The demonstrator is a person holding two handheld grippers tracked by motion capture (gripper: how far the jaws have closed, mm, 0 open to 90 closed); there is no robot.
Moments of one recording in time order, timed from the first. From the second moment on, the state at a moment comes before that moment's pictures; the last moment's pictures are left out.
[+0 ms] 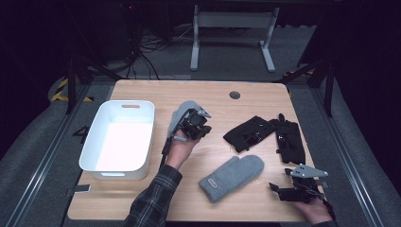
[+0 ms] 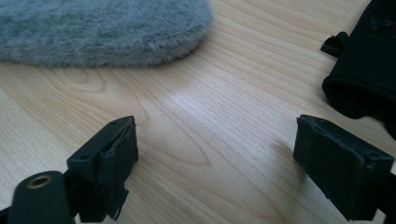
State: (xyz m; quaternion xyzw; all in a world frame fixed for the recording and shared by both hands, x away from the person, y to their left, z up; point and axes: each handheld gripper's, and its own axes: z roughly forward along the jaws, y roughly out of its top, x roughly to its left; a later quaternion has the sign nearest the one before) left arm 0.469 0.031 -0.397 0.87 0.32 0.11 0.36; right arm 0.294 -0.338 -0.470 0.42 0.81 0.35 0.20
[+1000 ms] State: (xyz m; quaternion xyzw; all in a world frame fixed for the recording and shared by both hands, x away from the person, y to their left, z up) left arm 0.528 0.060 -0.440 0.84 0.43 0.14 0.29; right arm 0.293 -0.338 -0.470 0.42 0.81 0.35 0.20
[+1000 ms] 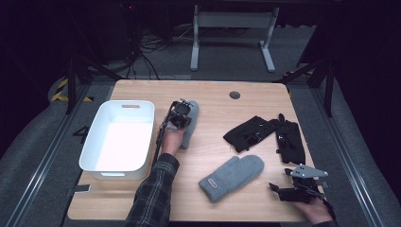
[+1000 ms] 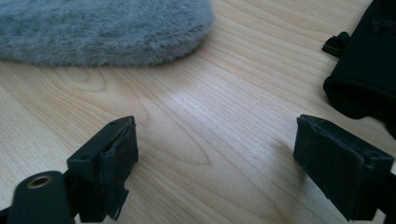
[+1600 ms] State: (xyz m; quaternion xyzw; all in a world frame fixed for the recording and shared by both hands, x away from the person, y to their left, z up) left arm 0.509 0.024 -0.439 0.87 0.37 0.10 0.31; right arm 0.293 -0.338 -0.470 0.42 0.81 0.35 0.20
